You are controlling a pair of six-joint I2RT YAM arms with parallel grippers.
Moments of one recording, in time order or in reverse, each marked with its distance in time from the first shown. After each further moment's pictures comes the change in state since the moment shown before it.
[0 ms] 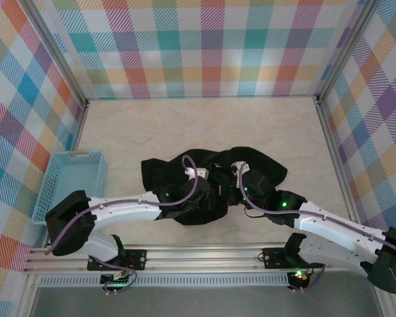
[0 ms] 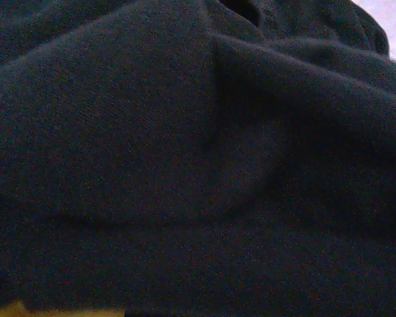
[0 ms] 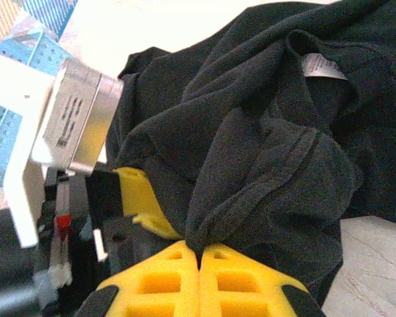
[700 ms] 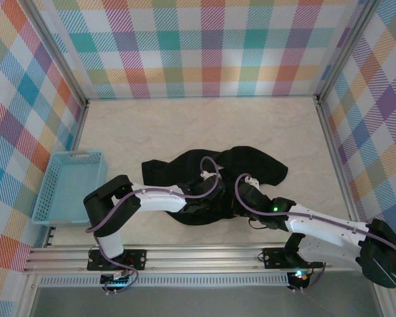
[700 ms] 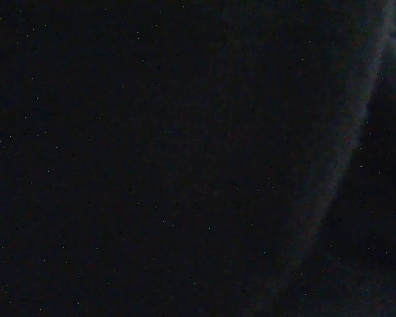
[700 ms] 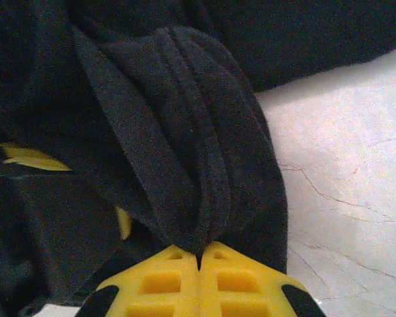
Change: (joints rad) left arm 0.007 0.314 0.135 0.029 0.127 0.025; right arm 0.000 0.100 -0.158 -0.087 0.125 0.248
